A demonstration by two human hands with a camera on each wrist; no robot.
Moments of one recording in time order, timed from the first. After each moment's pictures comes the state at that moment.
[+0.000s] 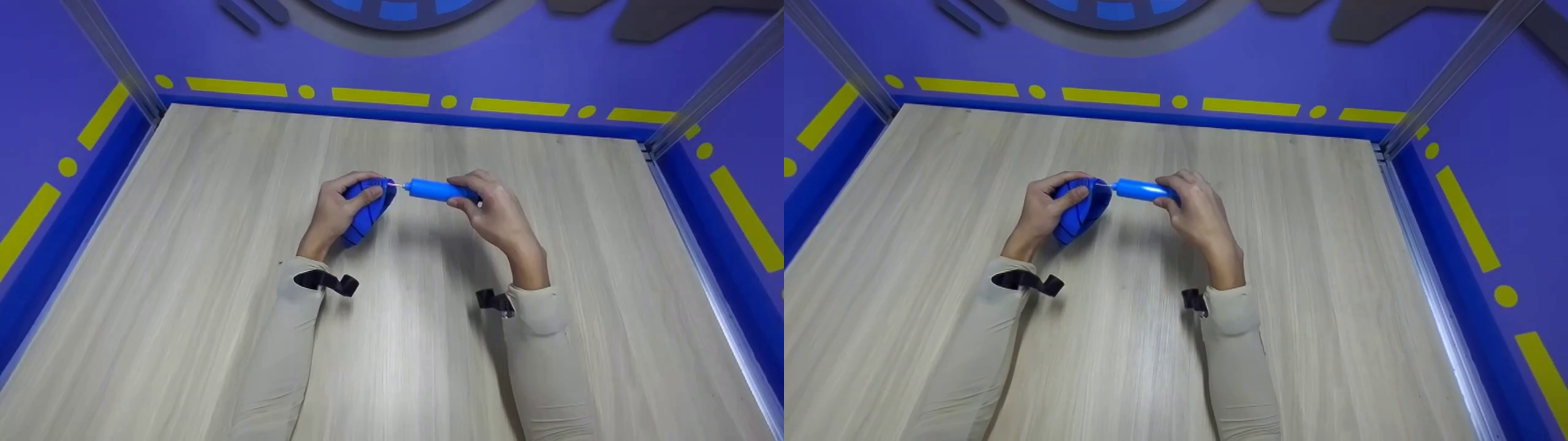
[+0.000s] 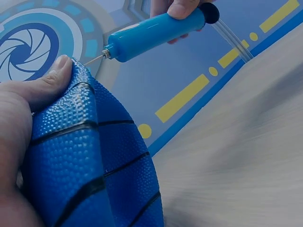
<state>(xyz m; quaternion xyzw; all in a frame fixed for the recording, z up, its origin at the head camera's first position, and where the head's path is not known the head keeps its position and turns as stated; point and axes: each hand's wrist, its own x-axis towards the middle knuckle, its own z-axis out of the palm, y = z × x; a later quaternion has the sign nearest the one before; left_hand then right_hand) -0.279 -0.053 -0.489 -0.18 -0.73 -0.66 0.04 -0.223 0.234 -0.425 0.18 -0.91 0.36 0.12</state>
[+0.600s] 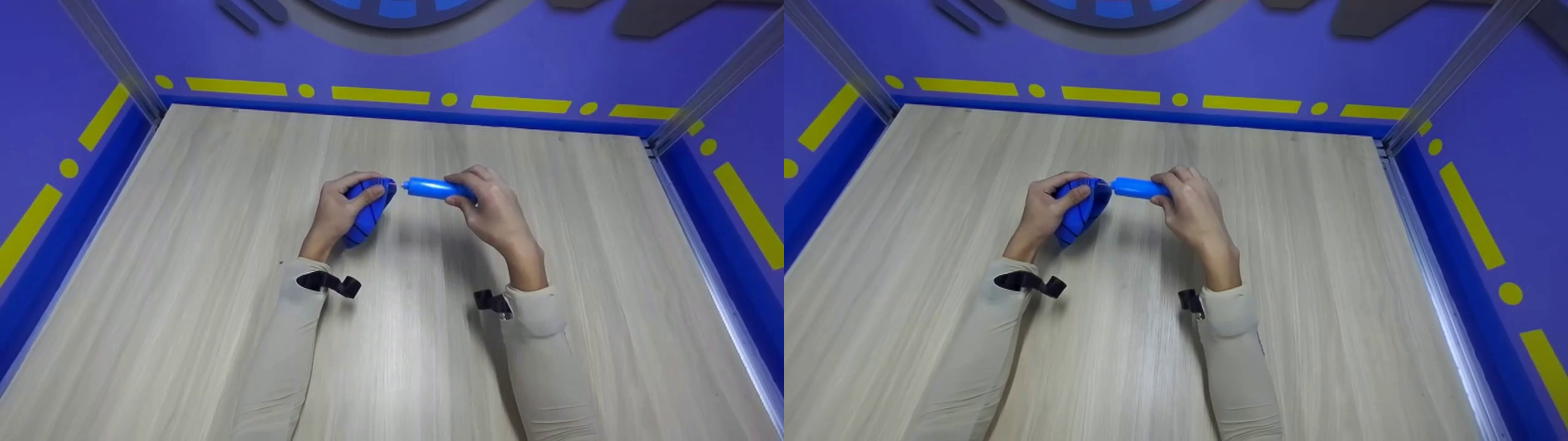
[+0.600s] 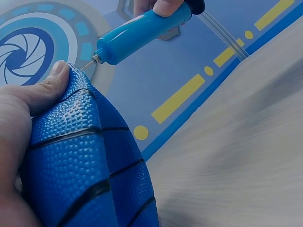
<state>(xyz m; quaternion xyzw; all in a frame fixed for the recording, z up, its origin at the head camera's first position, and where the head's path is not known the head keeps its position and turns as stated) -0.278 -0.048 -0.488 -0.18 -0.73 -0.65 0.06 -0.220 0.226 -0.420 0.20 -0.91 0.31 0.16</state>
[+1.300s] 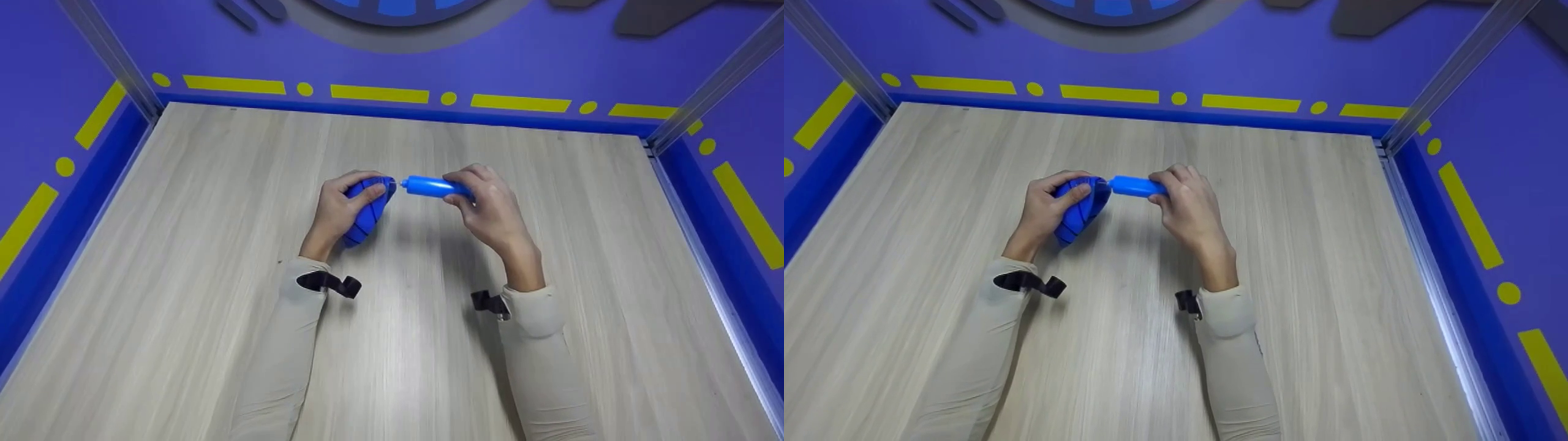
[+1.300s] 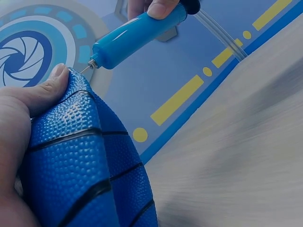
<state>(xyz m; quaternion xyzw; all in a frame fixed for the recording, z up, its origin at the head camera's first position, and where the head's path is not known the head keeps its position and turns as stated) -0.278 -0.046 -0.486 -0.18 -0.73 -0.66 0.06 -0.221 0.222 -0.420 0.20 -0.92 0.30 0.18</state>
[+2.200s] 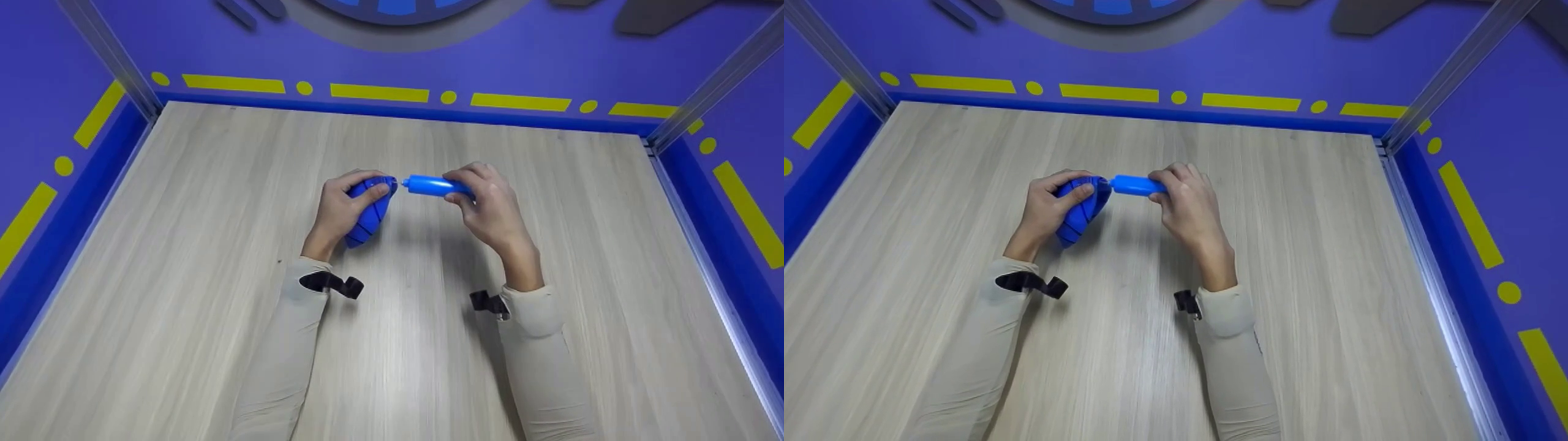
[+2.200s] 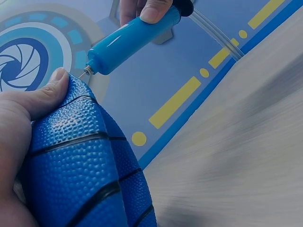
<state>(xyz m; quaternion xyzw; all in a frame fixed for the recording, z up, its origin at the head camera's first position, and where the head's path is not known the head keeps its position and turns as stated) -0.275 -0.042 -0.484 -0.19 -0.74 -0.64 0.06 -0.222 0.223 -0.422 0.22 -0.91 0.29 0.20</state>
